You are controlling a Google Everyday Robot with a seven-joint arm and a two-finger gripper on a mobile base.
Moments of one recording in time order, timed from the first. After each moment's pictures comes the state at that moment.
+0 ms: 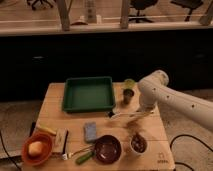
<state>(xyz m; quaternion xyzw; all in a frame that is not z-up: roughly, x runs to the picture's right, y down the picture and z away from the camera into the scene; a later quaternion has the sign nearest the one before) 0.227 0.145 0.791 -0.31 0.03 0.01 0.95</state>
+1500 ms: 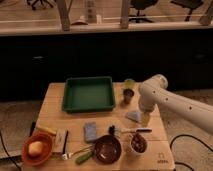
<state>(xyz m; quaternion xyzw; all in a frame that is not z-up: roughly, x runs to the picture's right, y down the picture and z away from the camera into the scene) 0.226 0.147 0.812 -0.31 0.02 0.03 0.95</state>
